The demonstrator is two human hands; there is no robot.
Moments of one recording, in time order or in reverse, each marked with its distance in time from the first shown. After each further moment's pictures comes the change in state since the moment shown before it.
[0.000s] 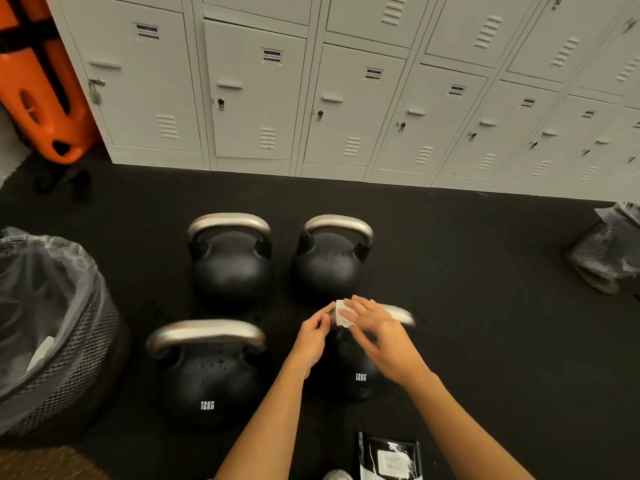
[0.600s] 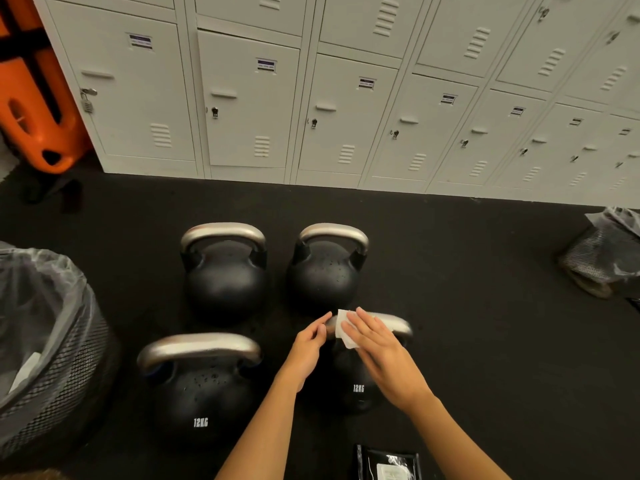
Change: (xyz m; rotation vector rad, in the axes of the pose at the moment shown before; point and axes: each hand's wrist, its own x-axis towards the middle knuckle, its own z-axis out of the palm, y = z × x) left_hand 0.006 -0.006 -0.007 -0.019 -0.051 -0.002; right_hand -0.015 0.020 0.012 -0.155 0.025 -0.097
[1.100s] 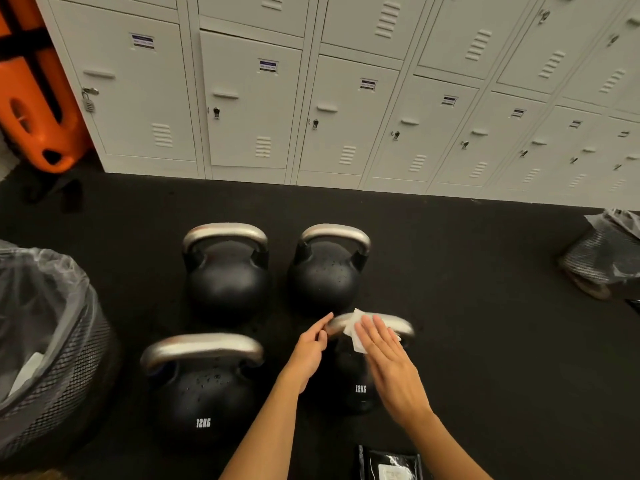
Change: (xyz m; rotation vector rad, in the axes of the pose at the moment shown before) left_hand 0.001 0.000 0.000 0.009 0.004 -0.038; right_hand -0.018 -0.001 0.019 -0.168 0.142 0.084
